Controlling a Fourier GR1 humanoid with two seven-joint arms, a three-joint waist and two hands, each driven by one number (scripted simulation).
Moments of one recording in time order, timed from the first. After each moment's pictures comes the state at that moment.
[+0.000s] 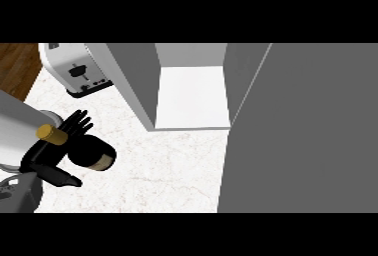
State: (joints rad) left arm -0.33 0.38 0.26 -0.66 0.03 -0.78 -0.50; right arm -0.11 -0.04 0.13 -2.46 -0.10 0.07 0.57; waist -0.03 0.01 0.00
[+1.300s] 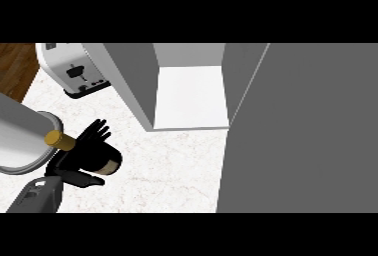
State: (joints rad) left arm -0.40 0.33 0.15 -0.43 0.02 -0.74 -0.64; right arm -0.11 -0.04 0.14 -2.45 -0.10 0.09 0.57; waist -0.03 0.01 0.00
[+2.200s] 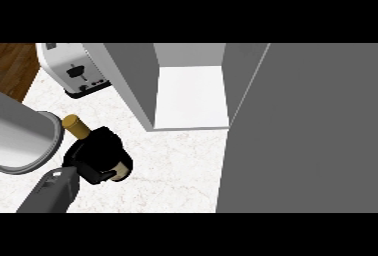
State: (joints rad) left arm -0.47 0.28 0.14 -0.37 0.10 -0.76 -0.61; right arm -0.10 -0.03 0.17 -2.45 -0.09 0.08 0.58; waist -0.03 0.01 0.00
